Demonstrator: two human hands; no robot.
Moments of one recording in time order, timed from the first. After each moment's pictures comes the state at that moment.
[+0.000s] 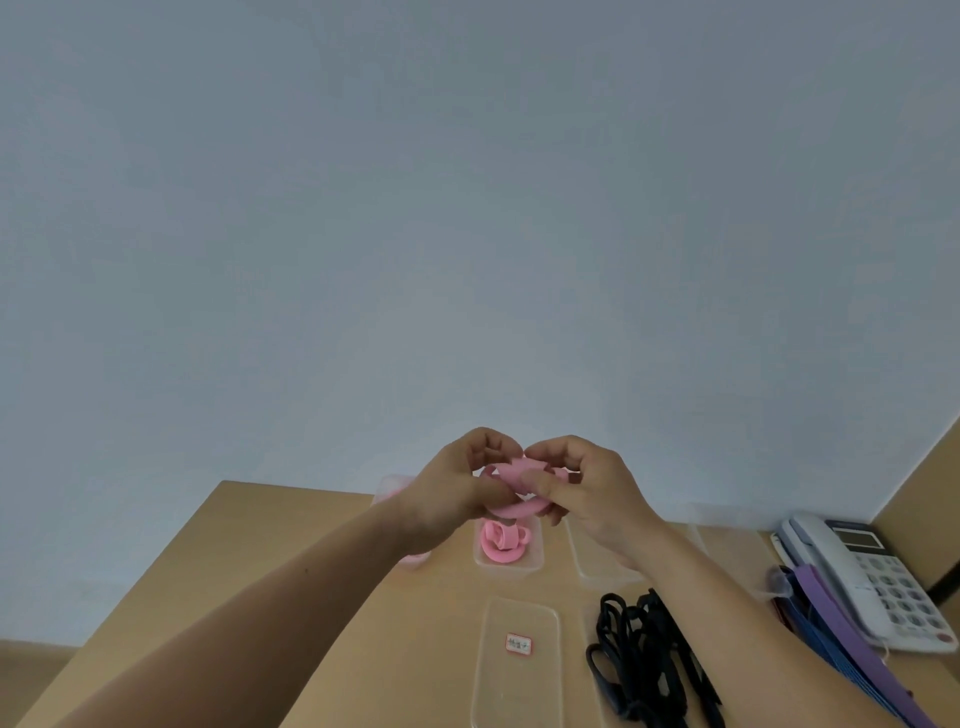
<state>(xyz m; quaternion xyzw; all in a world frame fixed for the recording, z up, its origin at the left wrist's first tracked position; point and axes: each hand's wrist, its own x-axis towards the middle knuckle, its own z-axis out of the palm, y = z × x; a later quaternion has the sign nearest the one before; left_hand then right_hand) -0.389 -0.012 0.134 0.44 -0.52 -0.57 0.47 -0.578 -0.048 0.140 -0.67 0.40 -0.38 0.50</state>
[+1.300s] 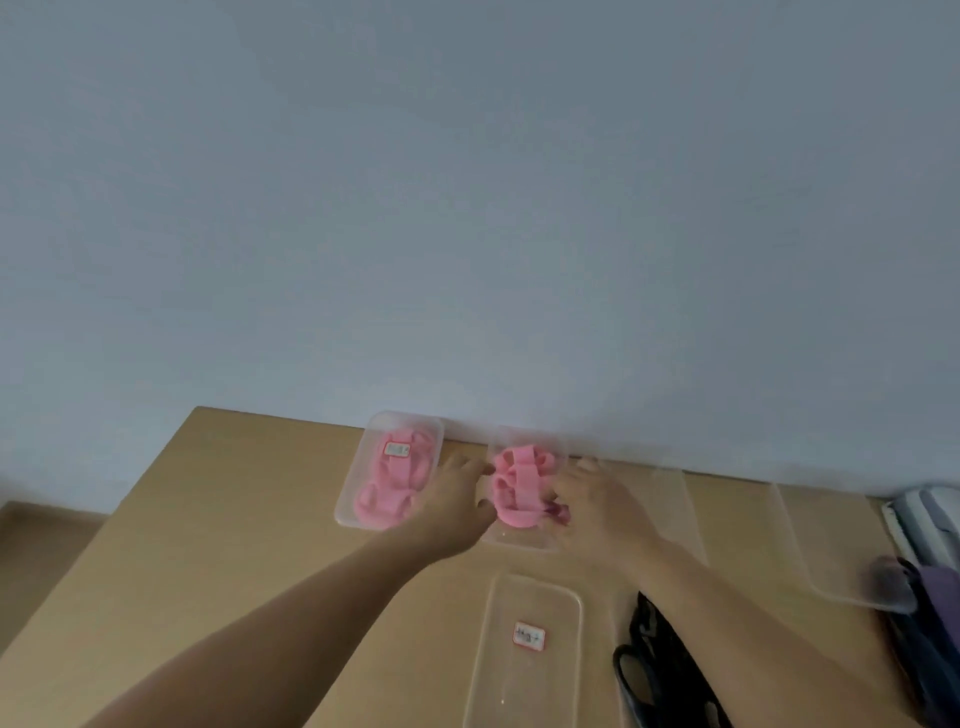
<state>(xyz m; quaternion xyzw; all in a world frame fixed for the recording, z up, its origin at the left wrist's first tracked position) -0.378 -0.129 -0.044 0.73 -0.60 -0.27 0.15 -0.583 -0.187 -0.041 -0.90 0.40 -0.10 0.16</state>
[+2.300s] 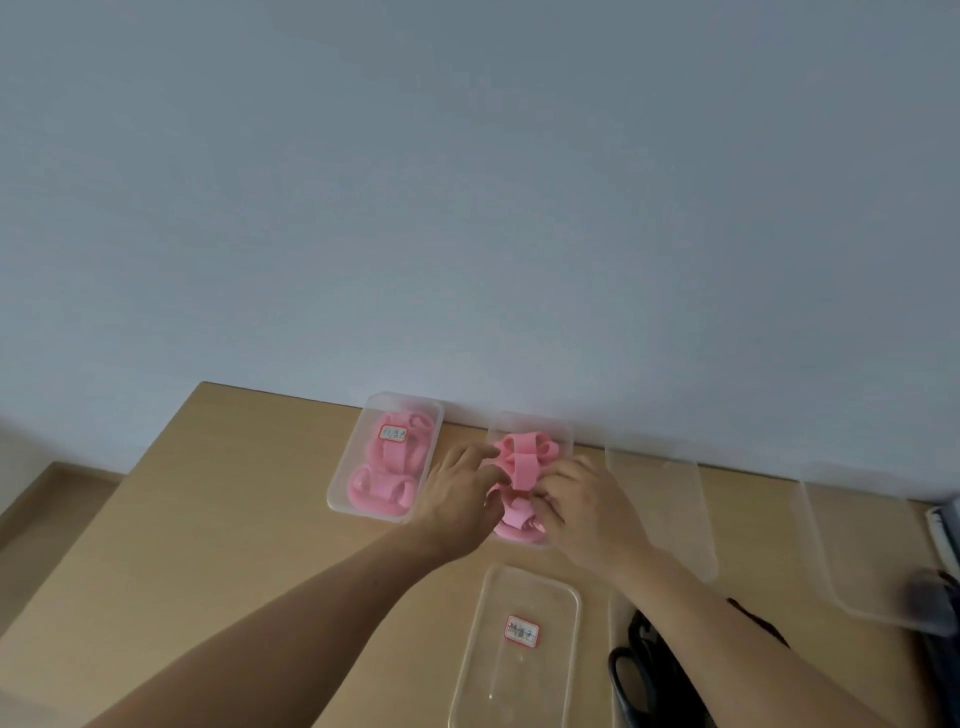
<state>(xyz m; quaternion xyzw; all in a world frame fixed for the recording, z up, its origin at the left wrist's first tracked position) -0.391 -0.134 -0.071 0.69 -0.69 -0.14 0.17 -0.578 -0.193 -0.062 -0.90 0.38 -0.15 0.18</state>
